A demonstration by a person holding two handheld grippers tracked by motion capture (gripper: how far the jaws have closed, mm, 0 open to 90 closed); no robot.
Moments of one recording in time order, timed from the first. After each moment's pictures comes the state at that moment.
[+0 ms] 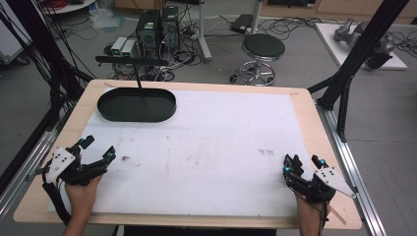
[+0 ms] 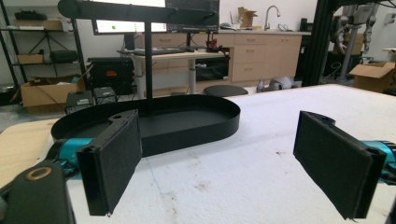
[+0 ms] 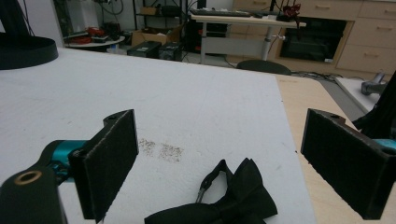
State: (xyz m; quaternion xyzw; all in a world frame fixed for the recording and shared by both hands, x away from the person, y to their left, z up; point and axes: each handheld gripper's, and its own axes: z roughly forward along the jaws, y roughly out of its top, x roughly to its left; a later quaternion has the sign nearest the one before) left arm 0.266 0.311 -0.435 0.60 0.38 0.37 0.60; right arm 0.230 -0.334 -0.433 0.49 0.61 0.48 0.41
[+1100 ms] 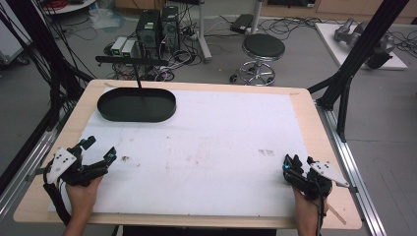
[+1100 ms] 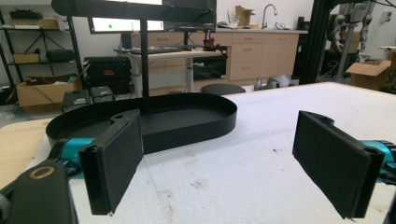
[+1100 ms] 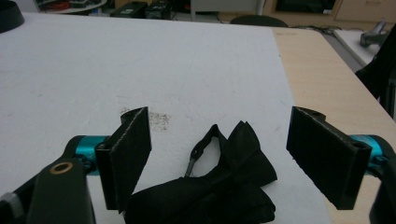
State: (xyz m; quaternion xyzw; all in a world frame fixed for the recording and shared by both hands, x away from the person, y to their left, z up) left arm 0.265 0.309 -0.437 0.60 0.38 0.37 0.60; right arm 0.246 -0.335 -0.443 0.55 0.62 0.42 0.36
